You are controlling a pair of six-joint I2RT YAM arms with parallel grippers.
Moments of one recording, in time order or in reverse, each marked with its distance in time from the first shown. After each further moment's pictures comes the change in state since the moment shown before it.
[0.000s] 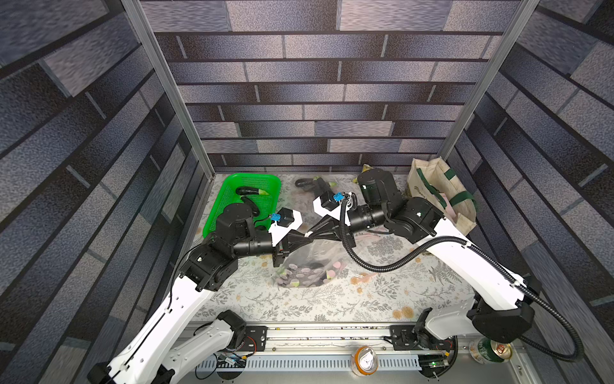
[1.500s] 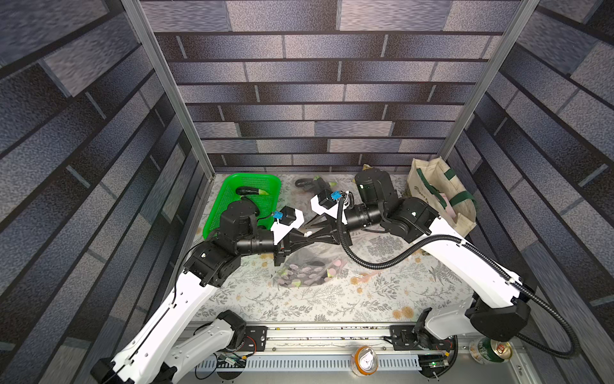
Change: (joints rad) left arm 0.012 0.027 0.002 -0.004 0.053 -0.006; right arm 0.000 0.020 -0.006 0.047 -0.028 0.032
